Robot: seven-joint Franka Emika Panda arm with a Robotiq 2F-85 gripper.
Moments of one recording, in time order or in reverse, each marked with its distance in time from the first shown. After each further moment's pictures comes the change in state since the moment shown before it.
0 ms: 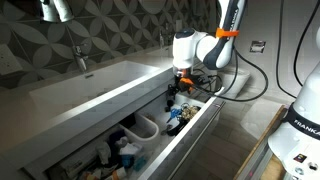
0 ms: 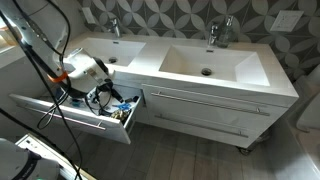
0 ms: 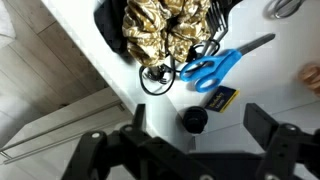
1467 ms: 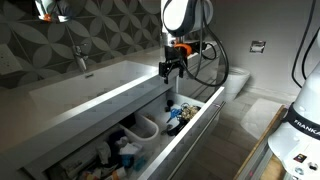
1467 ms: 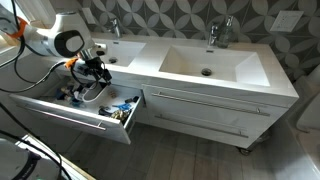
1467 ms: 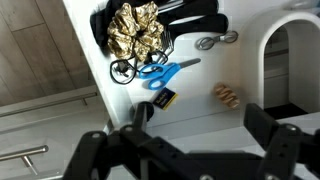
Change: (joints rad) arm 0.008 -0.361 0.218 -0.073 1.300 -0.345 -1.298
